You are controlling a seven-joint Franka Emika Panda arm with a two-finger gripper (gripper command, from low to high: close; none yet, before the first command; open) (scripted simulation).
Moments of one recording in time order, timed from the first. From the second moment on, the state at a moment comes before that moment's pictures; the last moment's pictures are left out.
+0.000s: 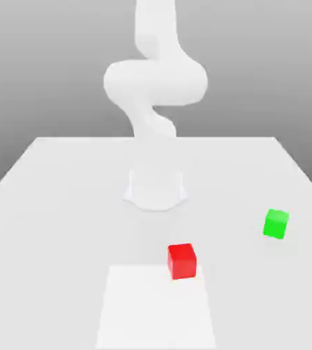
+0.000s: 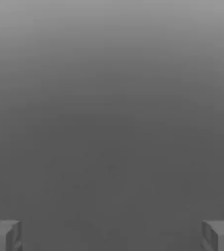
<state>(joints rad) 0.01 -0.74 0.00 -2.37 0.01 2.35 0.79</state>
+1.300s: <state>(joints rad) 0.14 -0.10 0.03 -2.97 0.01 2.86 0.78</state>
